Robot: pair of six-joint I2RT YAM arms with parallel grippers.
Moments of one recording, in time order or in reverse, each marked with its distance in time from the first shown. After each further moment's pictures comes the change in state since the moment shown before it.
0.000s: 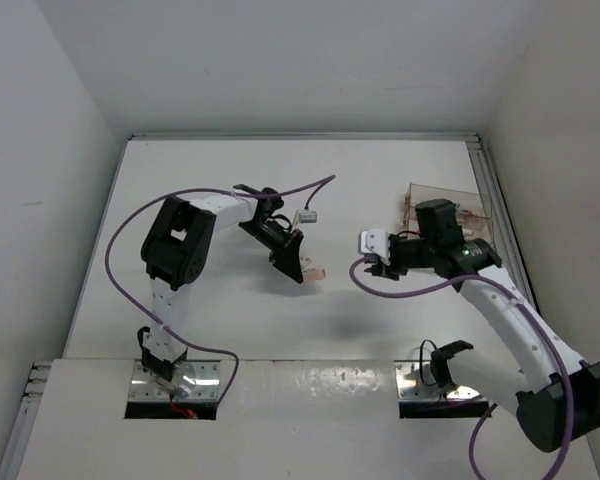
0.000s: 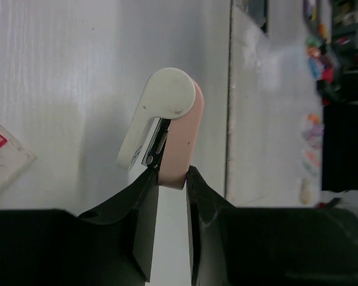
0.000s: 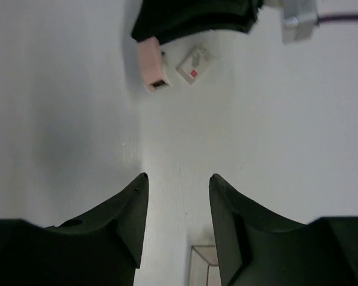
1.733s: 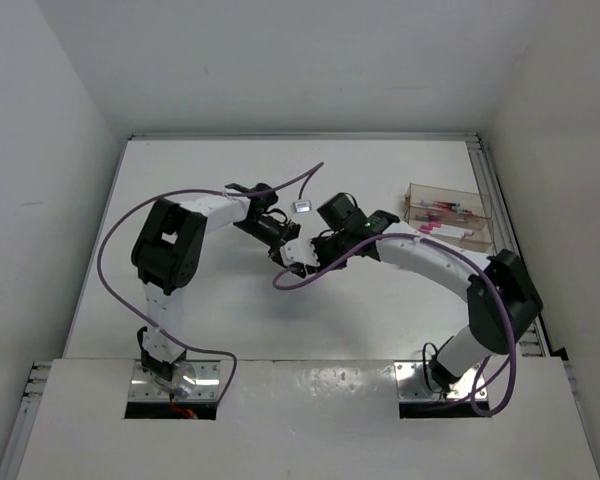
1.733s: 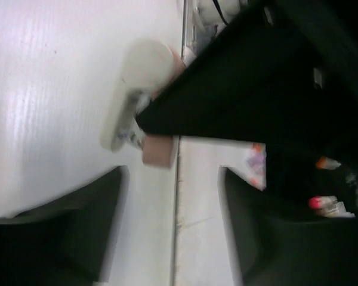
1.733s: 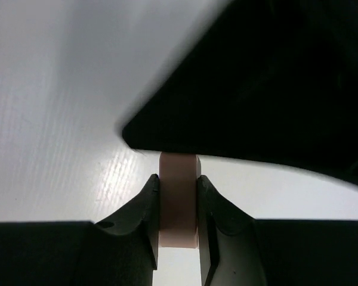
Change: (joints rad) left arm 0.038 -0.033 -0.047 0.065 0.181 -0.233; right arm 0.467 0.592 0.281 0.092 0.319 -0.061
